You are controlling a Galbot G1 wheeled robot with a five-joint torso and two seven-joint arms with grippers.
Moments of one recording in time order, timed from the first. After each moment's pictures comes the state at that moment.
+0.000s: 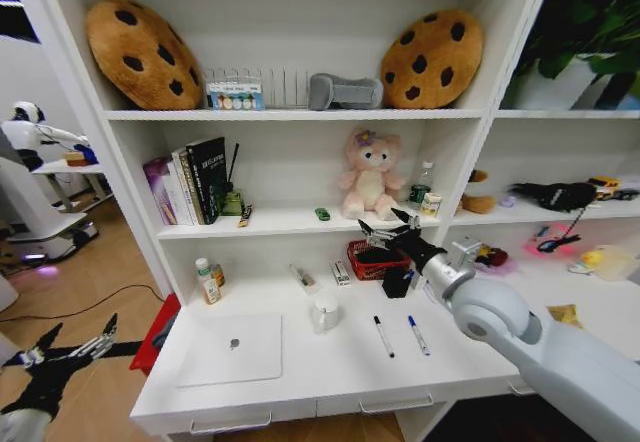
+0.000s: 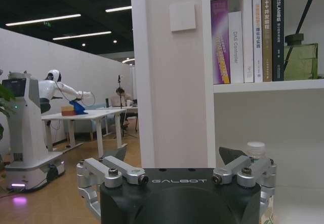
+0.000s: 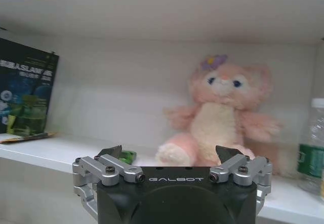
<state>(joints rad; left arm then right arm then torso) 2.04 -1.07 -1.19 -2.18 -0.75 -0.06 -0.10 -1.02 0.50 0.32 2.21 0.99 -0.19 0.33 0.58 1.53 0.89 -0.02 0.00</state>
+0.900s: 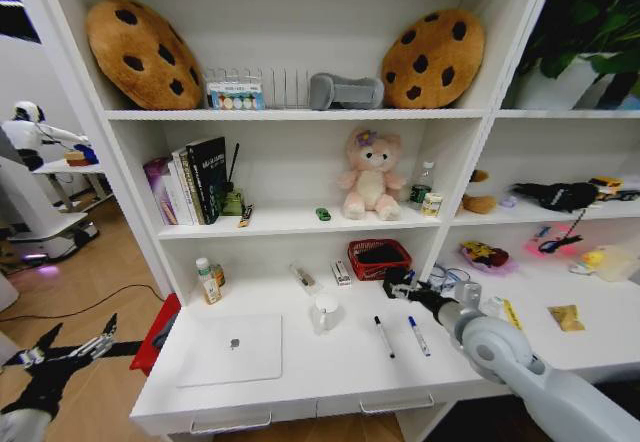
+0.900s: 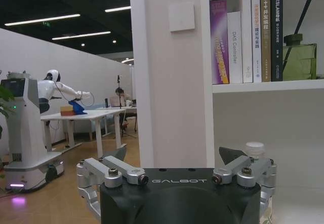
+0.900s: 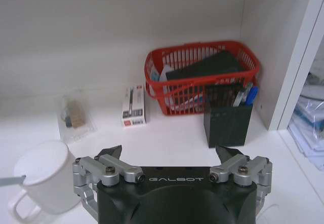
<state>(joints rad) 2.04 -1.07 -1.19 -2.18 -0.75 -0.06 -0.10 -1.19 0.63 0.36 2.09 1.32 -0.61 0.54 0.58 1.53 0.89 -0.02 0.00</state>
